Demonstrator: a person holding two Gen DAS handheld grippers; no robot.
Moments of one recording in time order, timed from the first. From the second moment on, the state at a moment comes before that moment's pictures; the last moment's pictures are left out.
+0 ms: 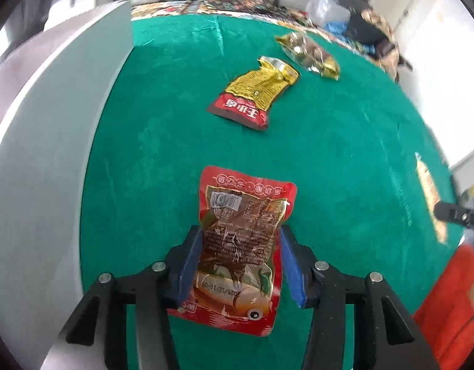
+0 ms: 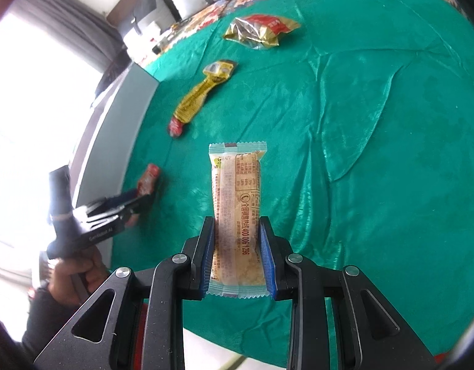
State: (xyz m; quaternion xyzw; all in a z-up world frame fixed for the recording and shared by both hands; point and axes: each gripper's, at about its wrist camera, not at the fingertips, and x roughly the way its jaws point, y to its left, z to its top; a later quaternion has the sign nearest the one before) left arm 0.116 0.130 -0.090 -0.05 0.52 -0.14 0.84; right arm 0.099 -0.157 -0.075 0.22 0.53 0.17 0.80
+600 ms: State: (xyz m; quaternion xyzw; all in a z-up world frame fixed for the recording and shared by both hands) left arm 0.067 0.253 0.059 -0.22 0.36 -0.13 0.90; right arm 0.135 -0.061 0.008 0.21 0.49 0.27 0.80
